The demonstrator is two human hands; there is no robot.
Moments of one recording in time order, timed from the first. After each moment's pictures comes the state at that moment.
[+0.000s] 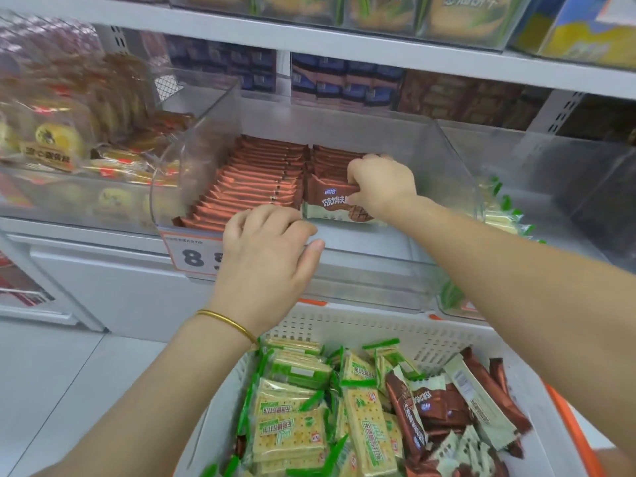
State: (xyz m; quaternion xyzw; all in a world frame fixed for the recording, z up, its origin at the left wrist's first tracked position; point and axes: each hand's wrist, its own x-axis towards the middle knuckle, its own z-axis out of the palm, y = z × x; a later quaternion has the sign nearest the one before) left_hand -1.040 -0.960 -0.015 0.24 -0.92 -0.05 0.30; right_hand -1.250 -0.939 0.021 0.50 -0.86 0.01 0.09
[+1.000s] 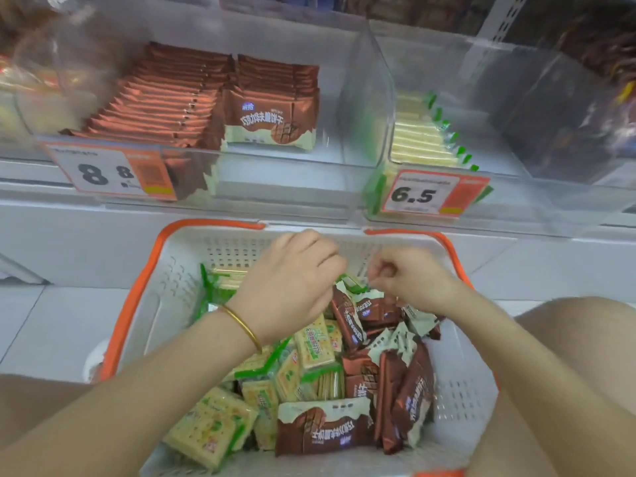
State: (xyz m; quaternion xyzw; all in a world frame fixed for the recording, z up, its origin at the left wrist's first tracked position) left_hand -1.053 -0.851 -0.072 -0.02 -0.99 -0.04 0.16; right_hand -1.197 -0.707 -0.055 0.39 -0.87 0.16 -0.27
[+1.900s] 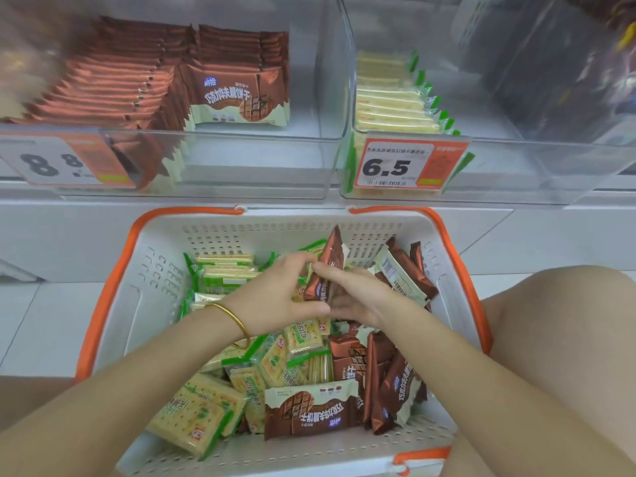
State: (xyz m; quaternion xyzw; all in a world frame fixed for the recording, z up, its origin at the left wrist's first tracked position) left_hand -1.062 -0.835 -0.106 0.15 -0.90 -0.40 -0.12; right_hand -1.180 -0.718 -0.145 0.01 -0.66 0.51 -0.56
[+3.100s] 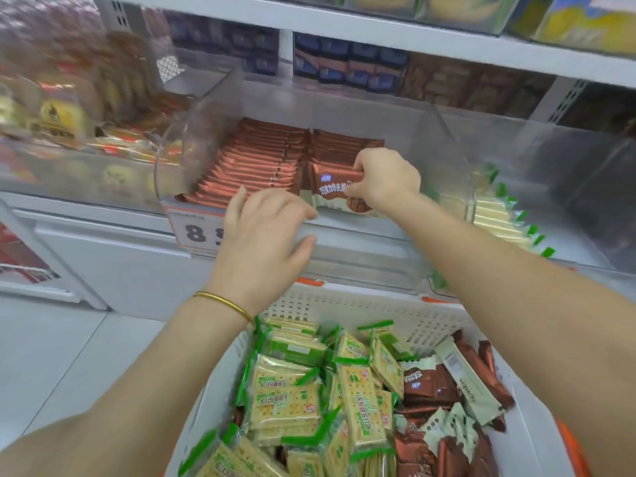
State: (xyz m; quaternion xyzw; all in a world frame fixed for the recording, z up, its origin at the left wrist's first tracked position) left_hand -1.030 -0.951 -0.010 0.23 -0.93 -0.11 0.27; right_hand -1.230 -0.919 0.026 0.42 -0.90 0.11 0.01
